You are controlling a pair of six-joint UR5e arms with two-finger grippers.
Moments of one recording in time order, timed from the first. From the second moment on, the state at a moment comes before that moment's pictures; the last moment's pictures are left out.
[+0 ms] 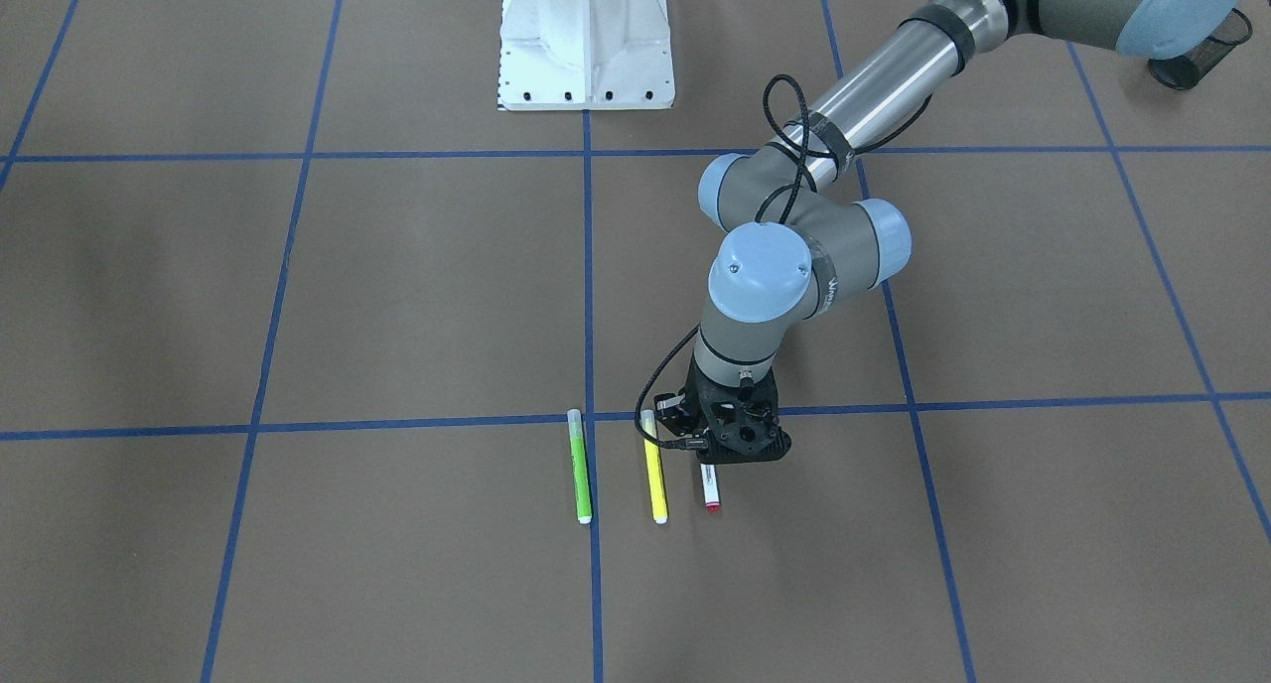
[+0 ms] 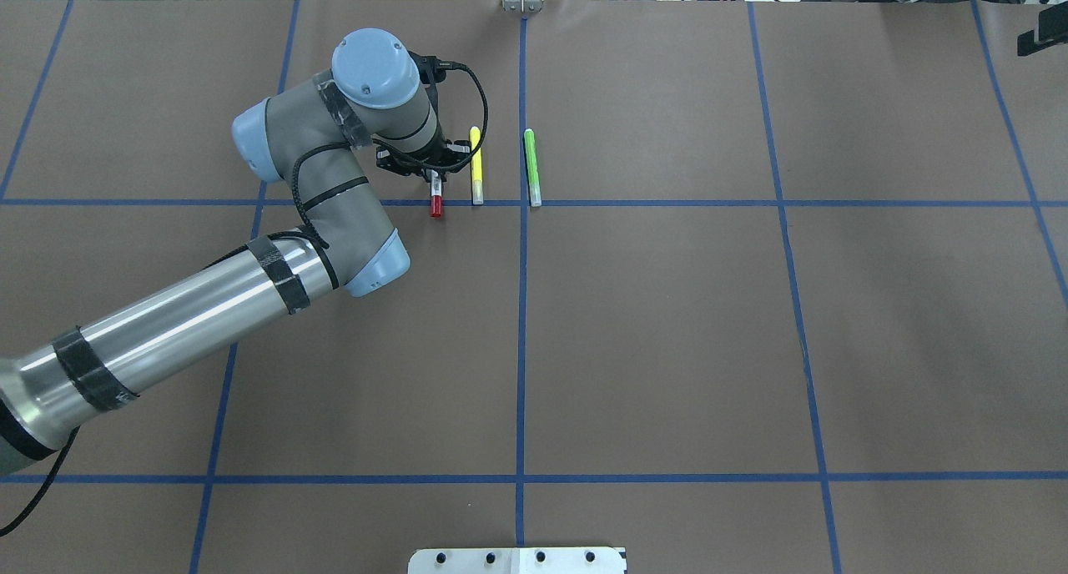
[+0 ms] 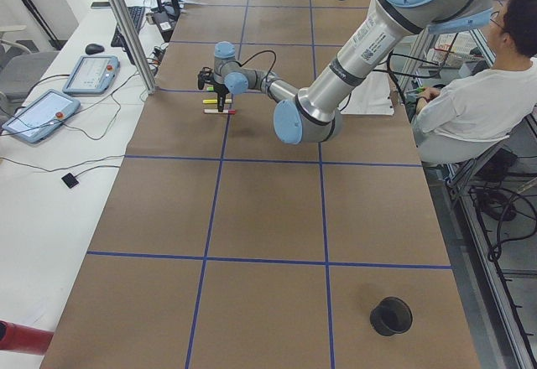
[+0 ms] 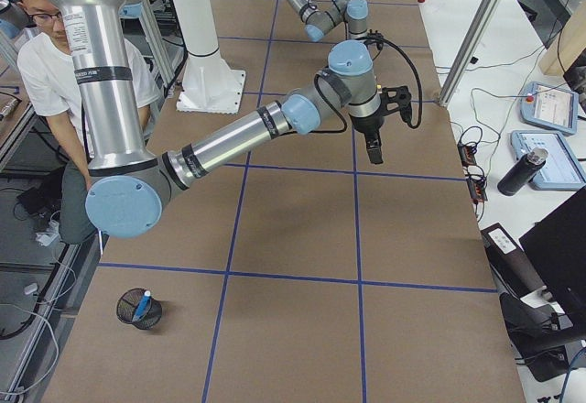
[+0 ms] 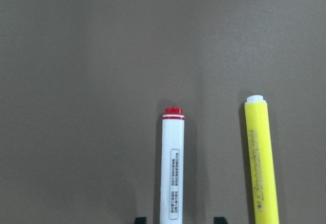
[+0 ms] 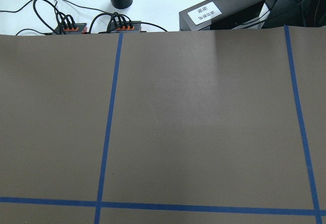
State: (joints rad) left arm -0.72 -2.46 -1.08 -1.98 -1.90 -1.13; right arm 1.38 -1.39 1.93 -1.42 2.23 0.59
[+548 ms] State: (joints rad) left arm -0.71 -2.47 -1.06 -1.98 -1.89 -1.13; right arm 1.37 -1.35 1.93 -1.47 2.23 0.59
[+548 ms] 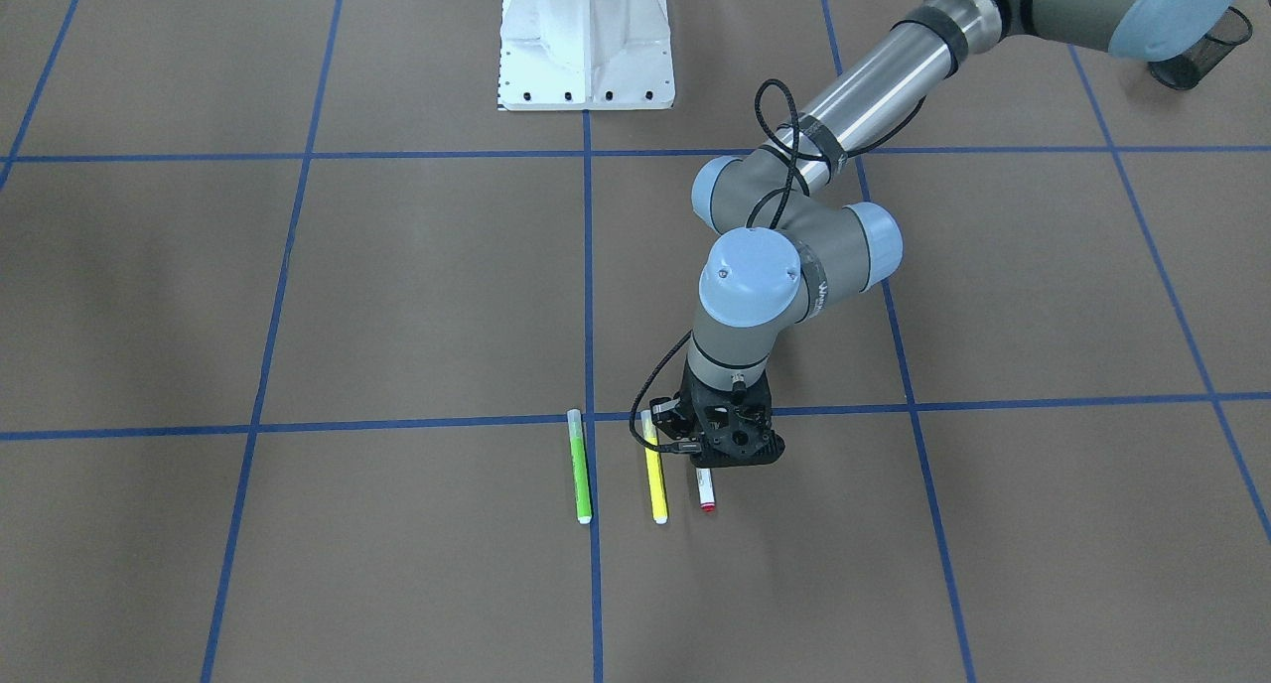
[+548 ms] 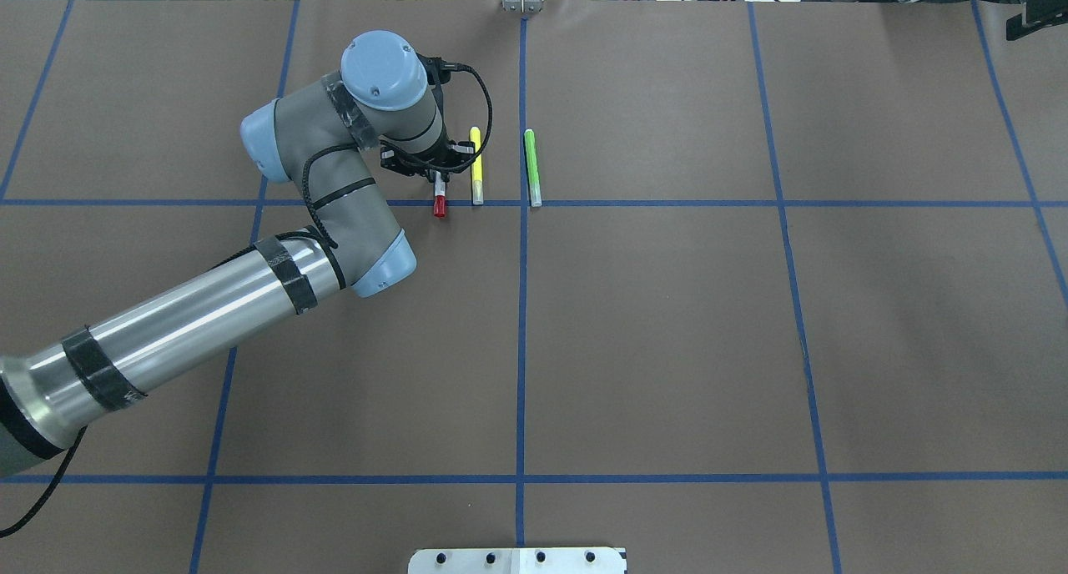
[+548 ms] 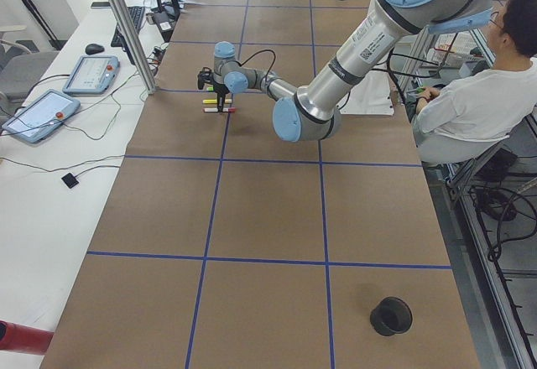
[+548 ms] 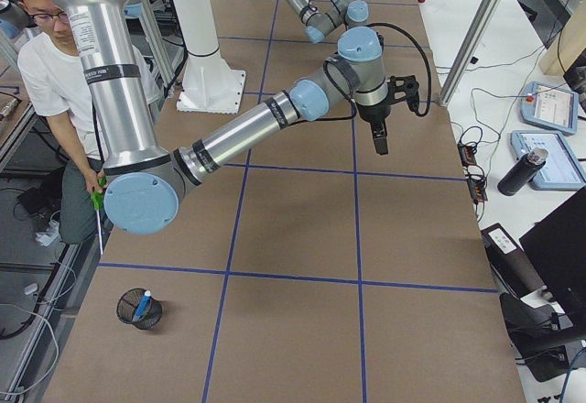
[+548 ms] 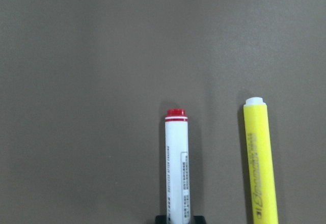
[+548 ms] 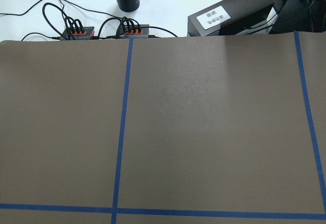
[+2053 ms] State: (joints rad) left arm -0.82 -2.35 -1.33 -1.98 -1.89 -1.13; right arm 1.36 -1.30 1.90 -1.49 2.23 0.59
